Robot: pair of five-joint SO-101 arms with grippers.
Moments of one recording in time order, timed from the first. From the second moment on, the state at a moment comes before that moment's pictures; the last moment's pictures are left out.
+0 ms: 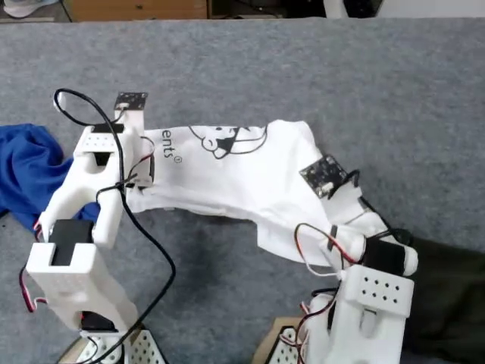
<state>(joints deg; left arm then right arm) -4.0 14.1 16.9 58.9 -12.3 12.7 -63.3 66.2 74.1 39.3</state>
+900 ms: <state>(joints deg) -5.7 14.3 3.4 83.6 -16.4 12.7 -63.3 63.3 74.1 48.0</state>
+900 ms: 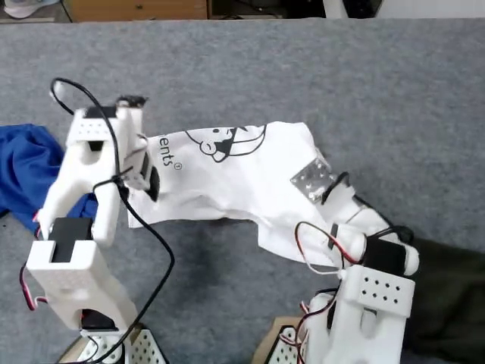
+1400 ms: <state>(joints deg) -6.2 22.1 -22.9 88.0 -1.6 4.7 -33.1 31.3 70.0 34.7</state>
